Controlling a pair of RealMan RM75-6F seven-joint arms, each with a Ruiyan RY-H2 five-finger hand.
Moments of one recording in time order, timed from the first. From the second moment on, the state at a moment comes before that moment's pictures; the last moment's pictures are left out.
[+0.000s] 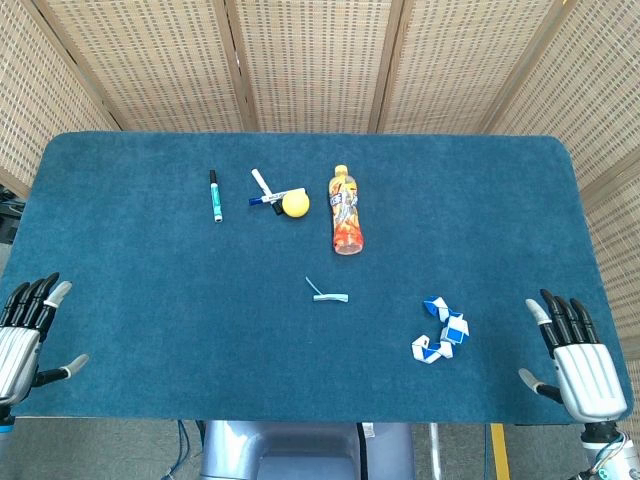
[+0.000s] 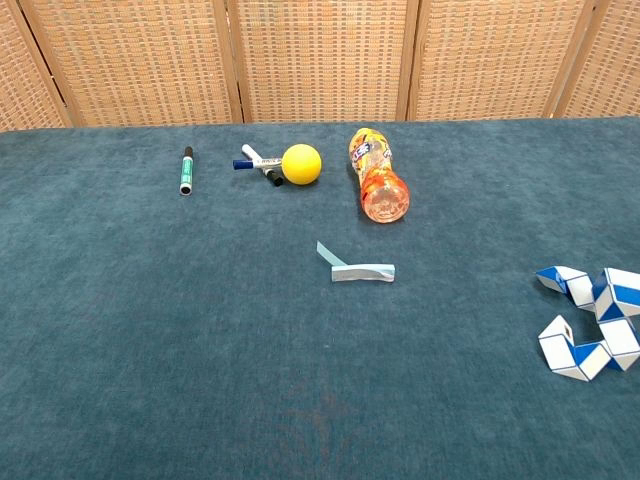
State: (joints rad) left arm -0.07 -1.09 0.00 -1.68 1.61 1.55 0.03; right arm 0.05 -1.12 0.01 -1.66 -1.66 1.56 -0.09
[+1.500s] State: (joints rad) left arm -0.12 -1.10 -0.03 -1.67 1.48 1.42 0.03; right arm 0.72 -1.58 0.25 -1.70 -0.83 1.07 -0.71
